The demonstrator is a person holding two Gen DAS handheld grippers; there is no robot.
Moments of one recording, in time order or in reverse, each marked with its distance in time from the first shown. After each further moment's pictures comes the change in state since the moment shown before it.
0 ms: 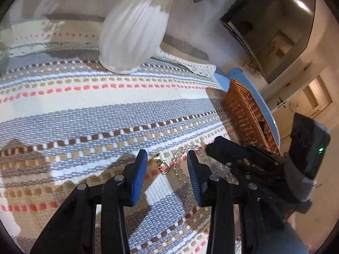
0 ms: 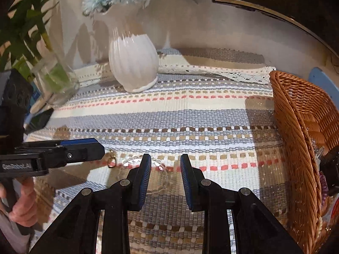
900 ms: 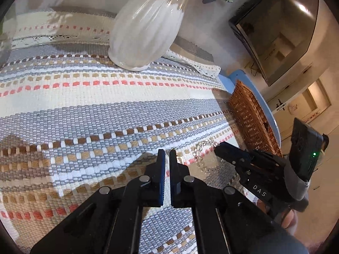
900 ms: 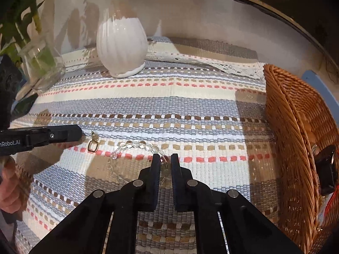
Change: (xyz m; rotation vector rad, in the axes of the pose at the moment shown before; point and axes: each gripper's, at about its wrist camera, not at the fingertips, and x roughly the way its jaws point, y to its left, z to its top) left arm 0.001 0.023 0.001 -0.015 -0.010 0.004; right arm 0.012 -0.007 -0.007 -0.026 0.044 -0.081
